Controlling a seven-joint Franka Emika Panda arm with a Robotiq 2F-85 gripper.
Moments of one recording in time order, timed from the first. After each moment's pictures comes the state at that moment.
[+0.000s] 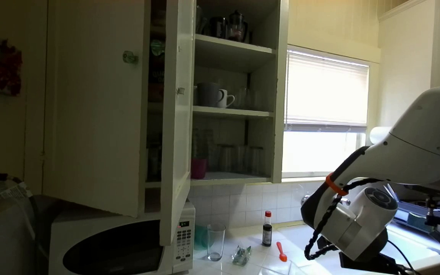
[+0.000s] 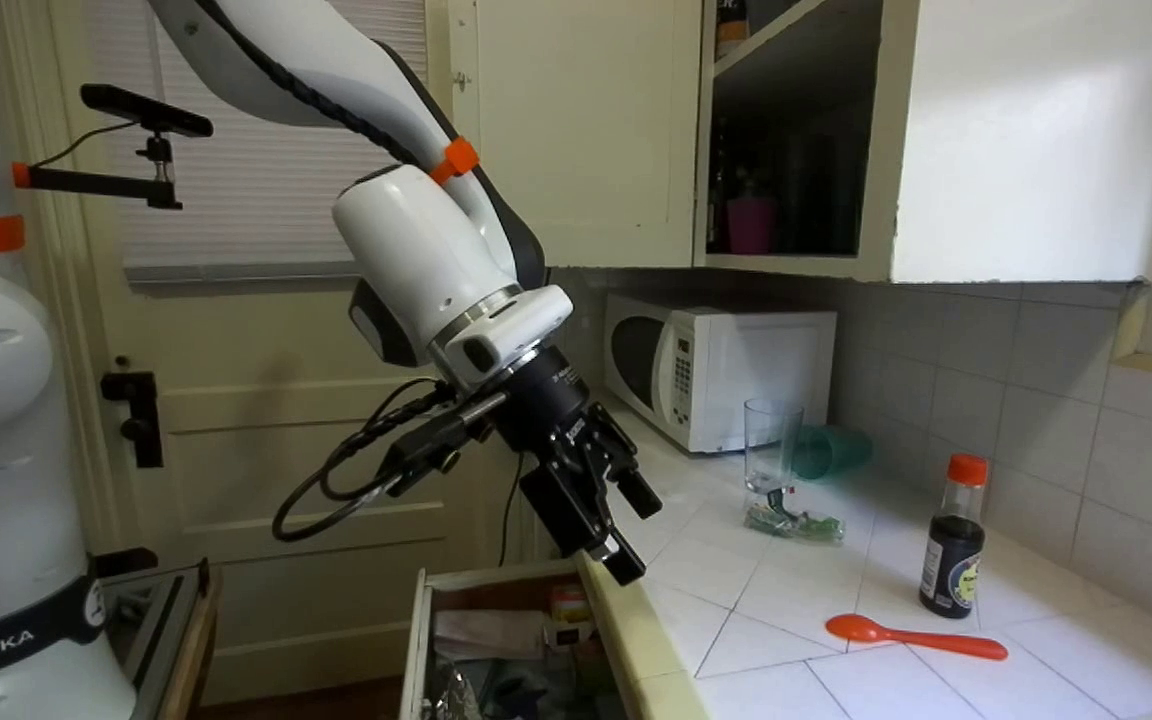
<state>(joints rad) 0.41 -0.05 -0.50 -2.69 1.26 3.54 -0.75</state>
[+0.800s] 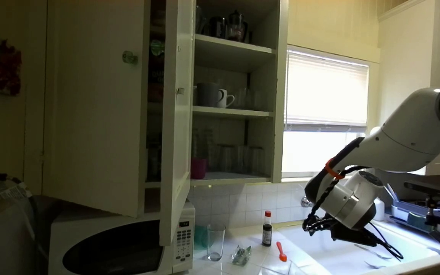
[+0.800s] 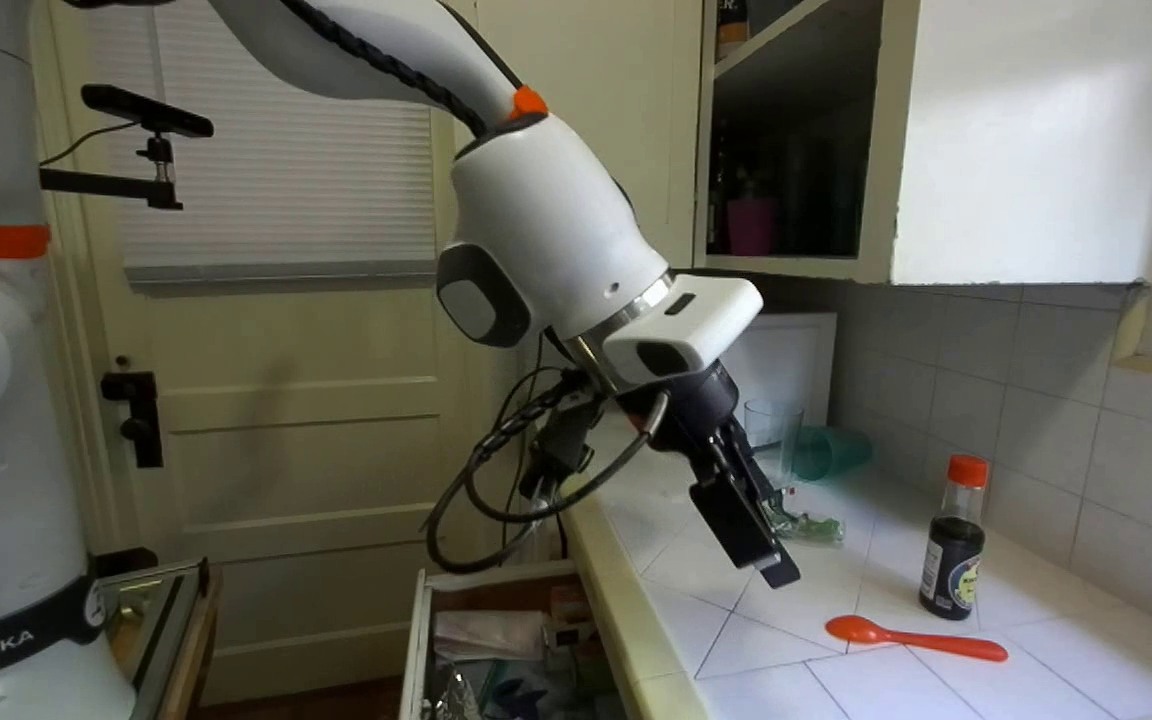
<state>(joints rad) 0.25 0.07 -0.58 -2.45 1.00 3.14 -0.67</state>
